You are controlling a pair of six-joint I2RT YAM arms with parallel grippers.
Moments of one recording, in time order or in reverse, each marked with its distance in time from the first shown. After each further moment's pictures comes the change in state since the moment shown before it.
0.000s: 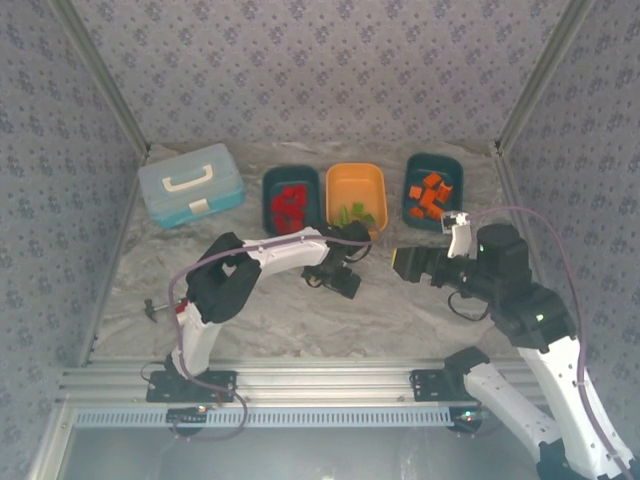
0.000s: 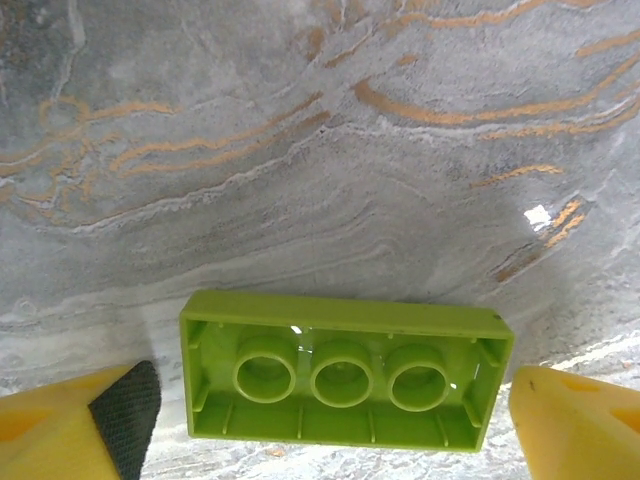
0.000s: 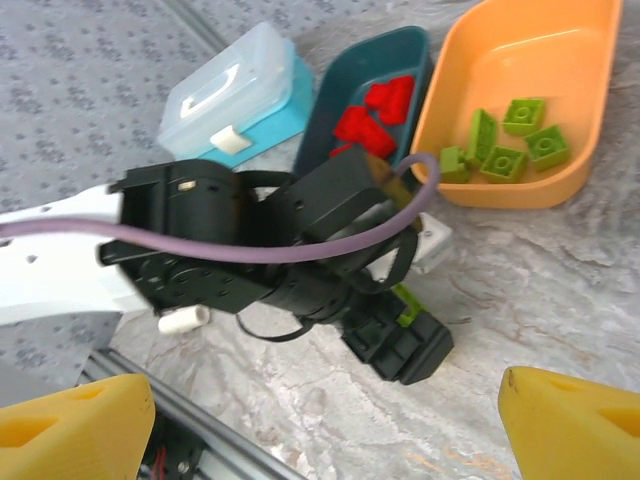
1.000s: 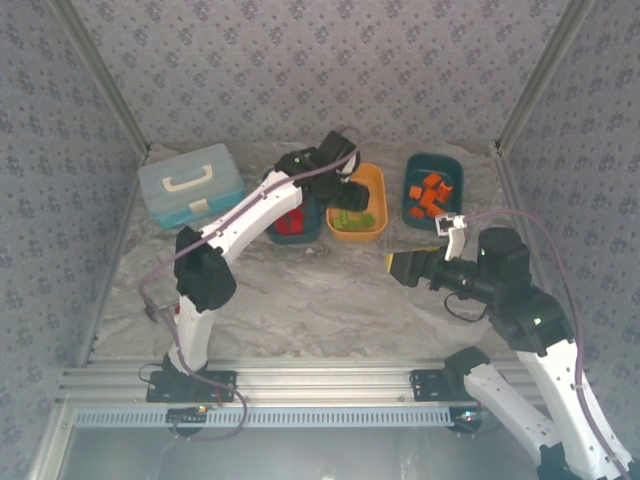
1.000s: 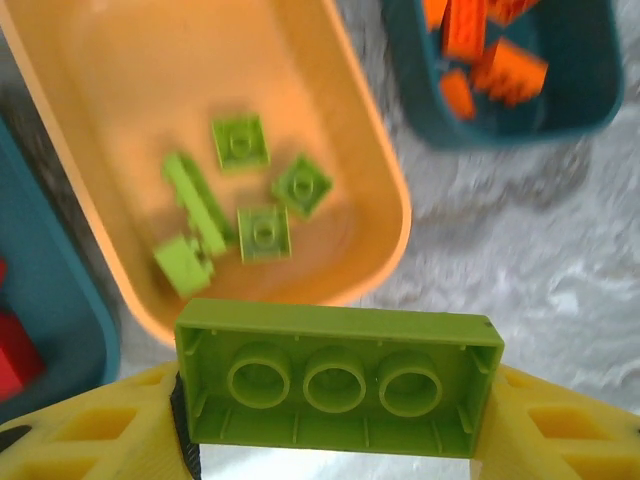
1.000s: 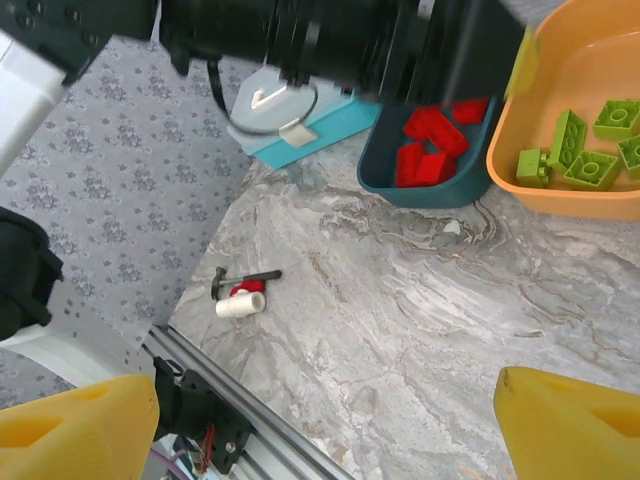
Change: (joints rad) left arm 0.198 0.023 0.615 -0.057 0.117 0.020; right arm 0.005 -0.024 -0.056 0.101 -0.109 0.024
